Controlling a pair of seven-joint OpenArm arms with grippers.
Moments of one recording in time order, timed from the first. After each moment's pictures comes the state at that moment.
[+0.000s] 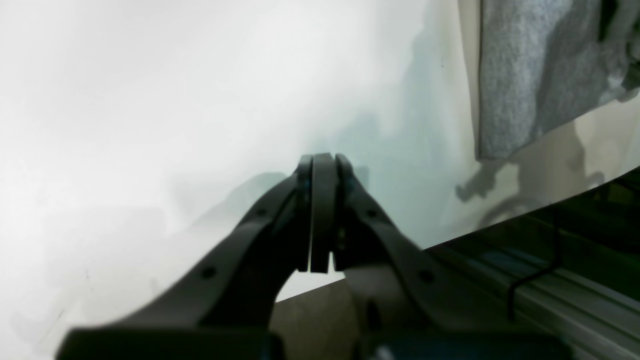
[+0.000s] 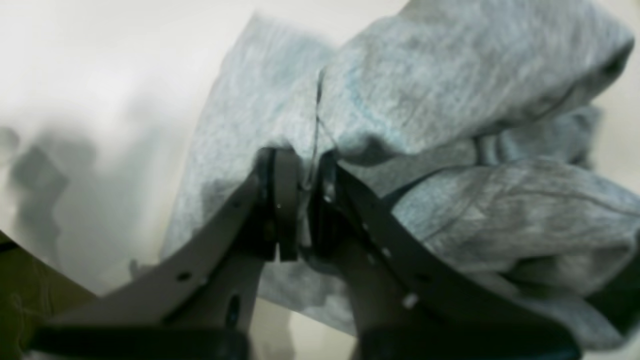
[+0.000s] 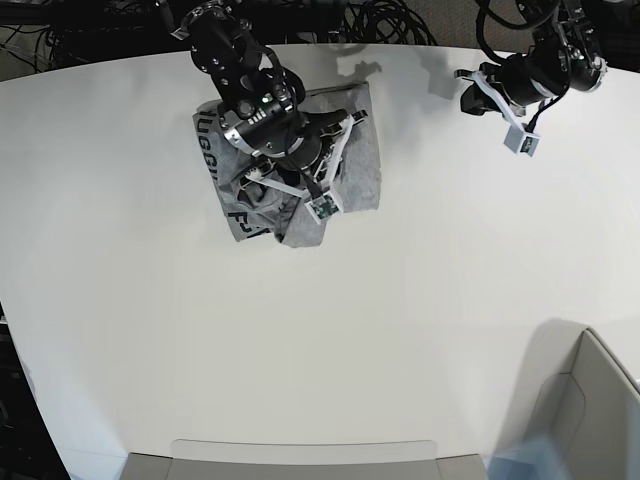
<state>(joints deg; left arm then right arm) 25.3 -9.9 -28.9 110.1 -43.2 -29.0 78.2 -3.1 1.5 -31.0 110.5 2.2 -0.1 -71.9</state>
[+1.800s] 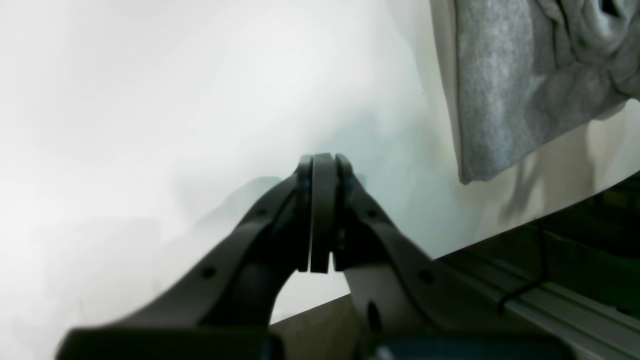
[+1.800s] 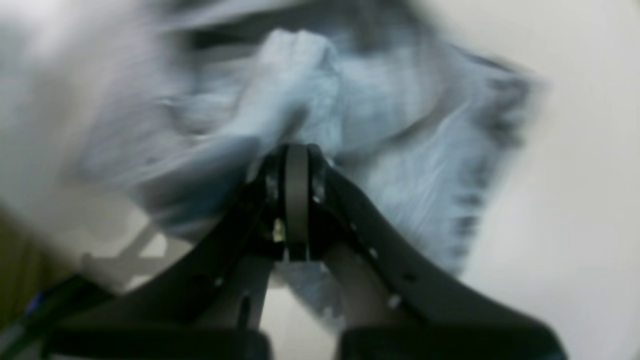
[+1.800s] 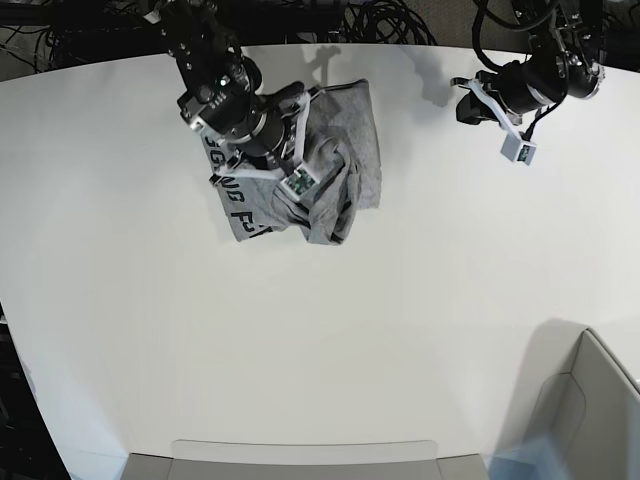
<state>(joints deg) 23.6 -9.4 -28.4 110.0 -43.2 -29.0 78.4 -10.7 5.7 -24.8 118.8 1.3 21.4 -73.8</state>
